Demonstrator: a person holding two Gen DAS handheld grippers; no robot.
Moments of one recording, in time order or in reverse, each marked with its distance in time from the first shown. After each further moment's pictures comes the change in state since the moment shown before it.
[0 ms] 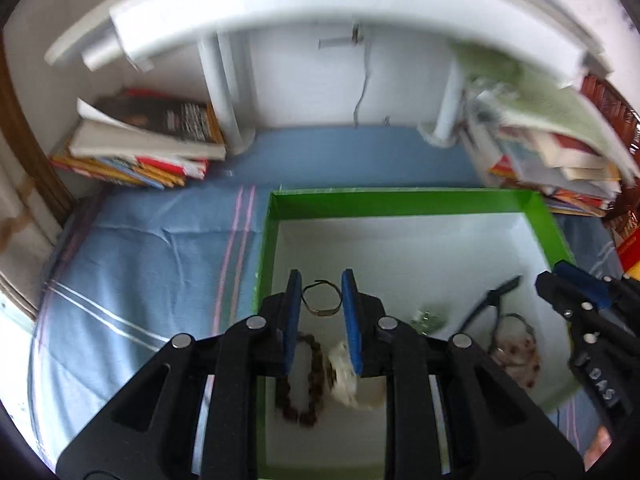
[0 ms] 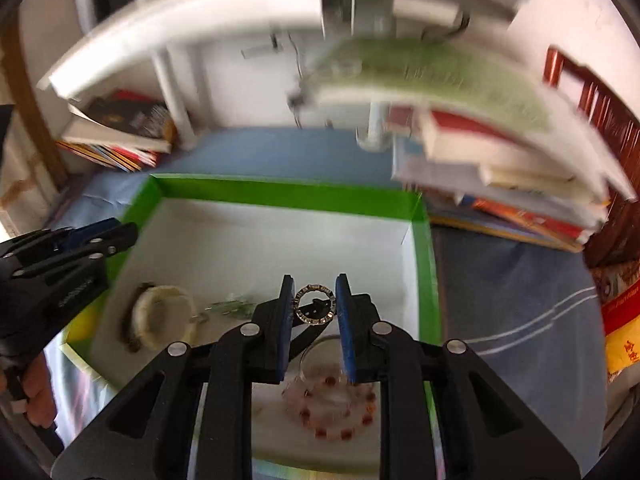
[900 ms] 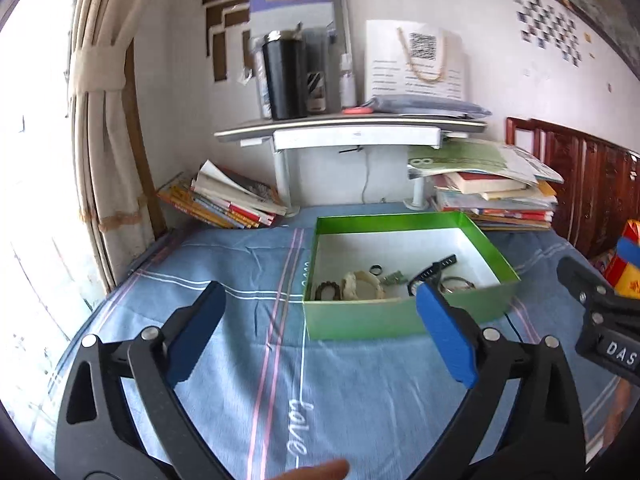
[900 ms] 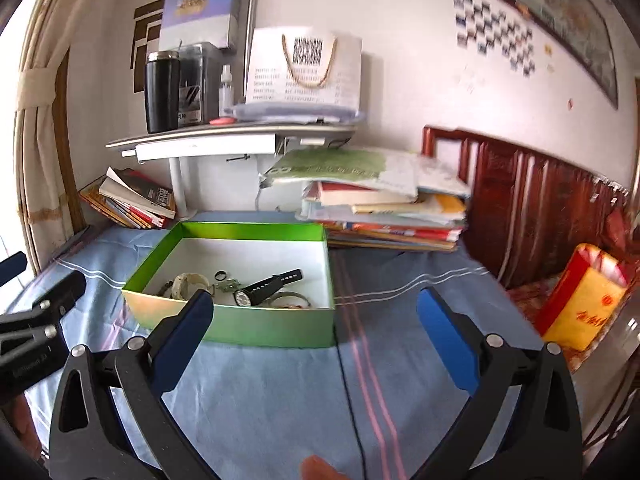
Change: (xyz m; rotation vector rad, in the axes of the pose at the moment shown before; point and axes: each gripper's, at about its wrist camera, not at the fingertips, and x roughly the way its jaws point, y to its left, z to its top) left arm -0.213 -0.026 -0.171 0.010 -0.462 0.096; right arm -0.220 0.012 -0.166 0.058 -0.486 -0.207
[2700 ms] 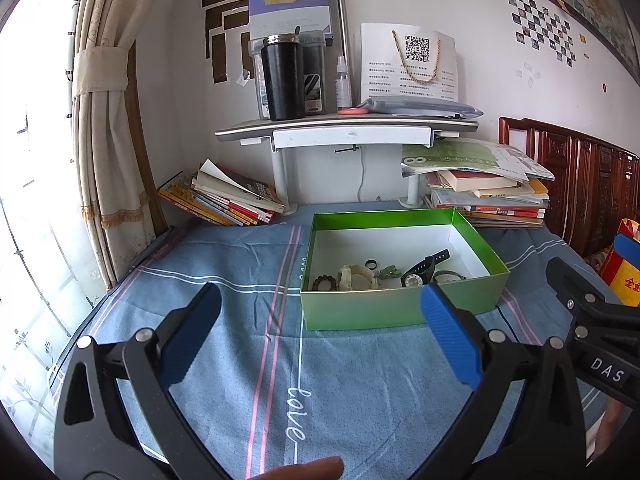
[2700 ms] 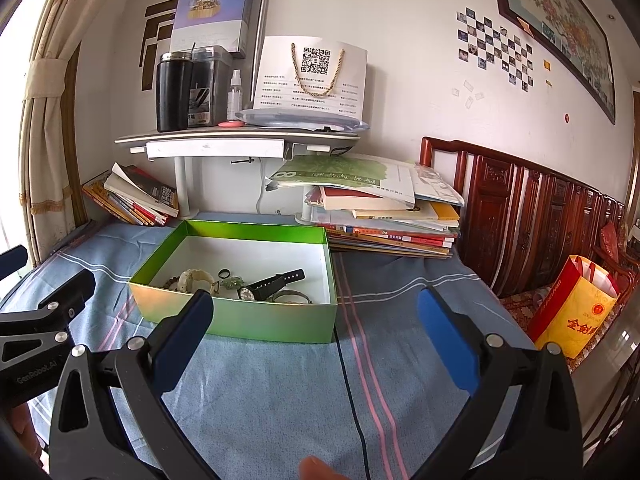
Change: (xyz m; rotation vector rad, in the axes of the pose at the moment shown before) left arm -0.011 0.005 -0.004 -0.010 0.002 -0.011; right arm -0.007 0.013 -0.006 -0.023 -0.004 -0.004
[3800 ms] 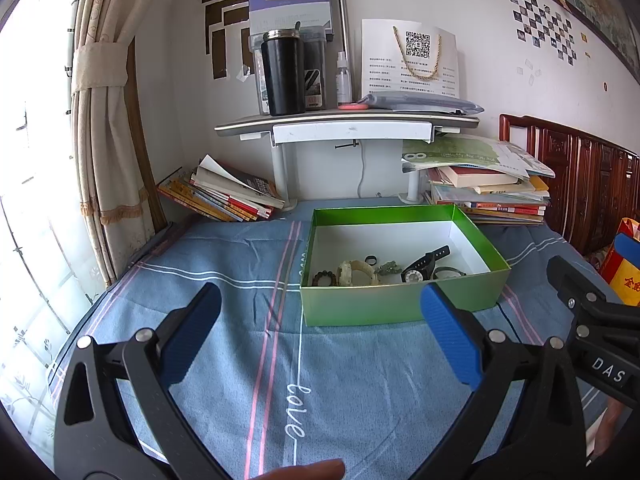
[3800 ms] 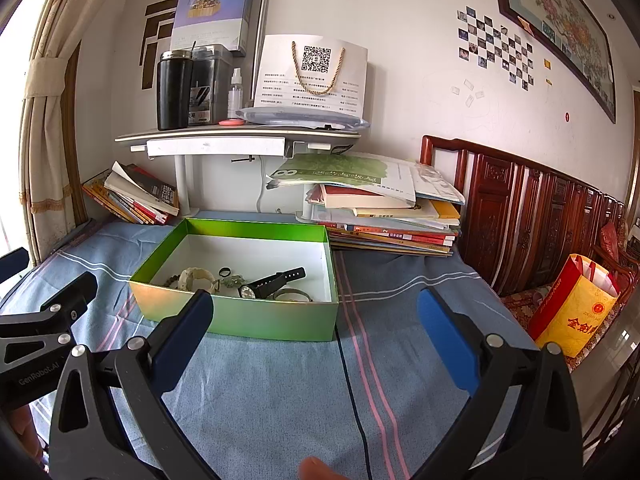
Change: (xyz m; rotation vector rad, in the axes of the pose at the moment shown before) left arm 0.002 -0.001 -0.004 -0.003 0.010 0.001; right arm 0.000 0.001 0.000 0.001 0.001 -0.001
